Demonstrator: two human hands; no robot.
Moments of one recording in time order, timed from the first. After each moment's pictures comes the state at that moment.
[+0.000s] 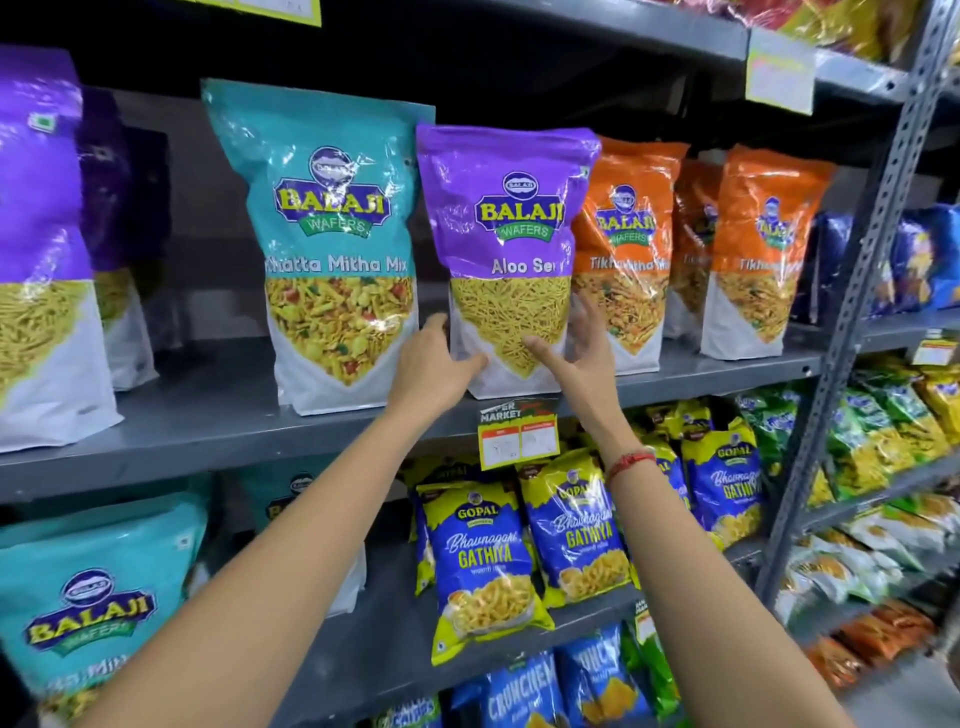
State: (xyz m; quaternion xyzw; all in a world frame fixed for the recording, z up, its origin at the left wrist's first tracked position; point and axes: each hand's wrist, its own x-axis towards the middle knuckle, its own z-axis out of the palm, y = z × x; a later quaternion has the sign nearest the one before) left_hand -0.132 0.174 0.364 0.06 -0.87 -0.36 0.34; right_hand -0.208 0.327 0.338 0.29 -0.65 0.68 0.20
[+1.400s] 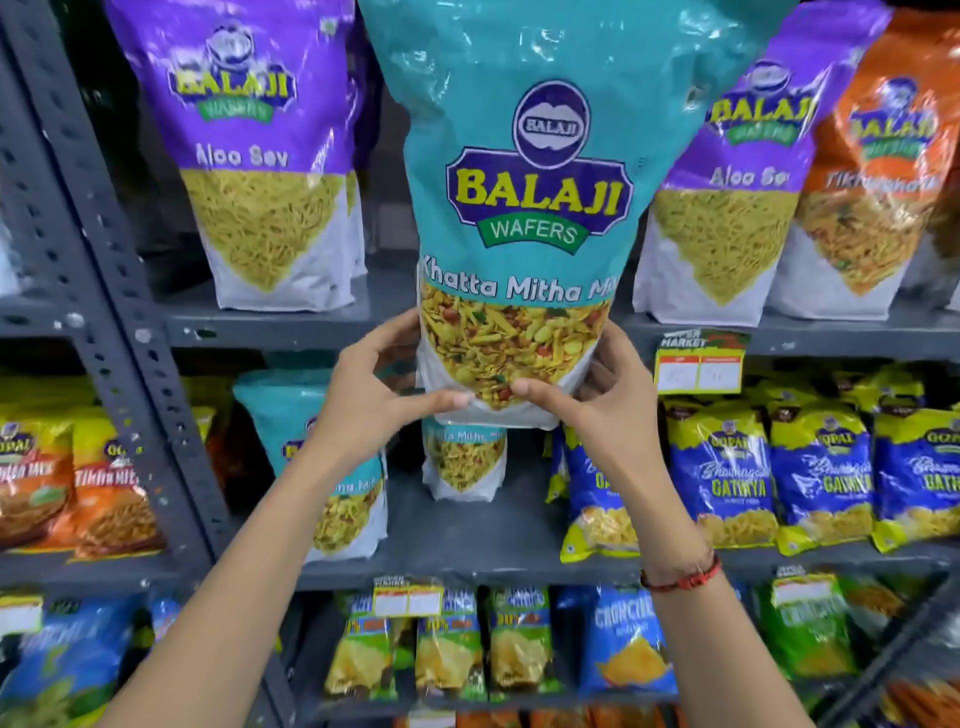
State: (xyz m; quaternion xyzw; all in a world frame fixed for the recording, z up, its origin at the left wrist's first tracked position) left_hand 0.073 0.064 0.294 0.05 -0.78 -0.50 0.38; right_hand -0.051 0.233 0.275 0.37 -0.64 0.67 0.08
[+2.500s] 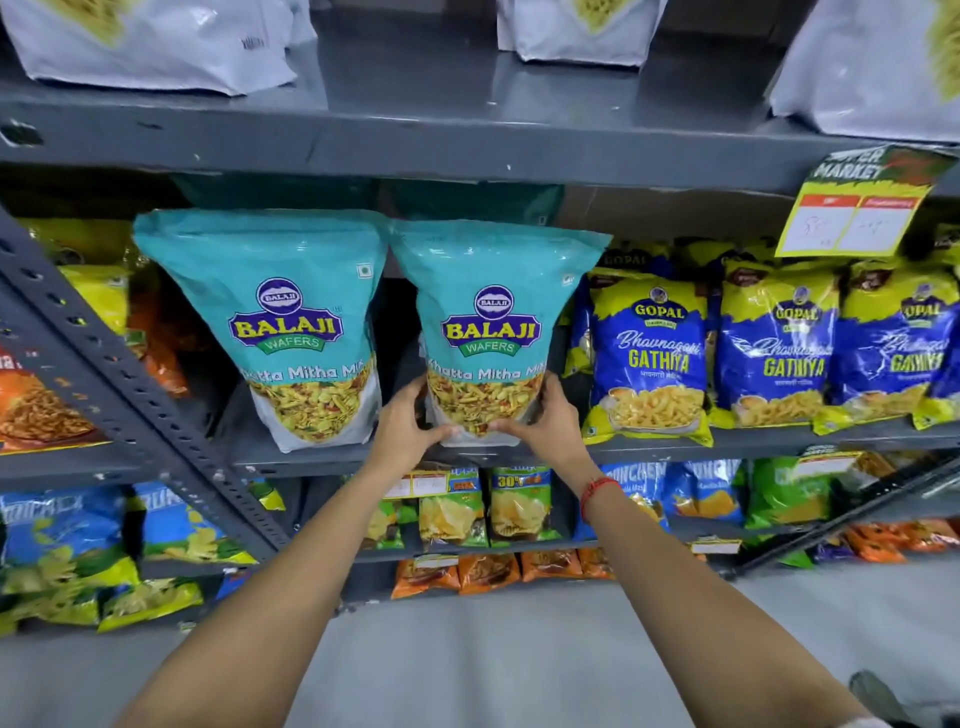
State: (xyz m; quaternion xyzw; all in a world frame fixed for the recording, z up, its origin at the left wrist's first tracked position) left_hand -0.001 -0.003 0.028 0.25 -0.82 -0.49 0.16; right_hand -0.116 0.159 0.033 0.23 -0.81 0.51 -0.15
